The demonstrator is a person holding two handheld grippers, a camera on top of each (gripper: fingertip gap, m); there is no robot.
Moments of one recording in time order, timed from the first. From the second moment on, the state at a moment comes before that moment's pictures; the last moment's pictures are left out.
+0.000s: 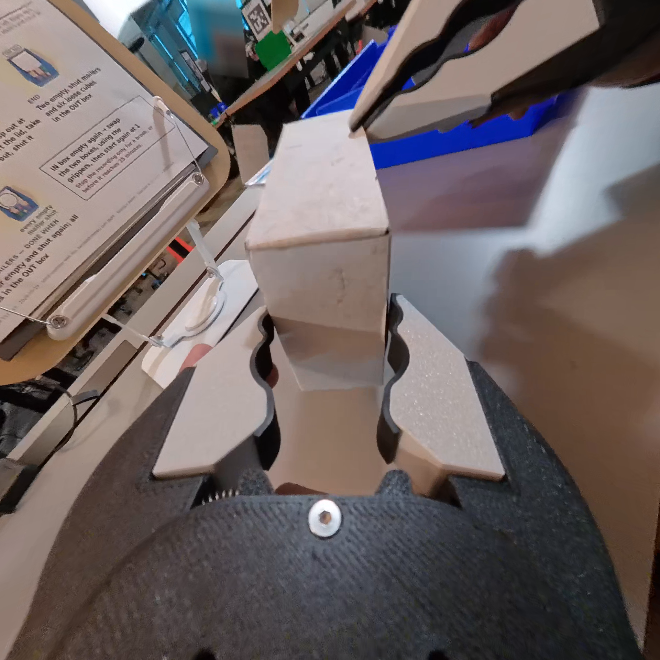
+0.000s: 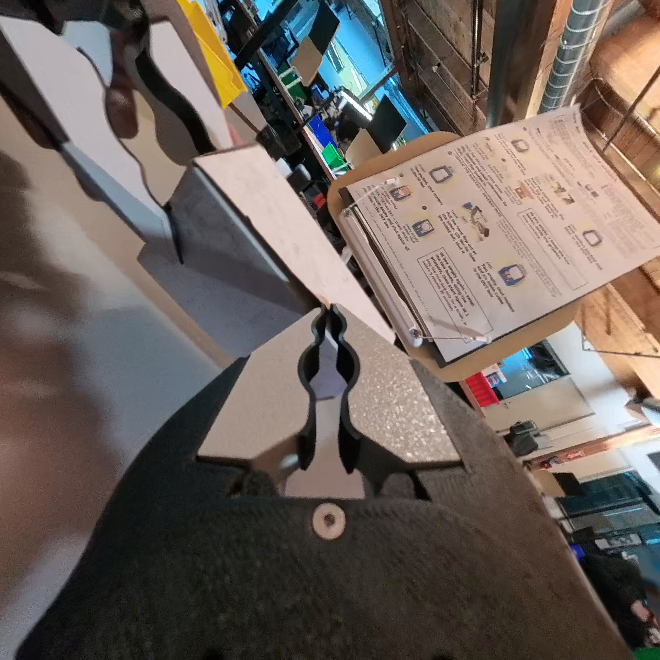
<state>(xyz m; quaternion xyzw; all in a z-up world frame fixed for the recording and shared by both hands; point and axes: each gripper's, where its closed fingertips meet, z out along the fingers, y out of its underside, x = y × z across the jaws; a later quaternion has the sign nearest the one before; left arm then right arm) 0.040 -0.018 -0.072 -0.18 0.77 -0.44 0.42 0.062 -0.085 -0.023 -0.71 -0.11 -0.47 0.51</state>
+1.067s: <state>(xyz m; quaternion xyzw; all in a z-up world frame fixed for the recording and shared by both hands) 0.042 -0.029 -0.094 -0.28 0.77 -0.52 0.25 0.039 -0.070 -0.045 -0.72 -0.20 -0.46 0.48</state>
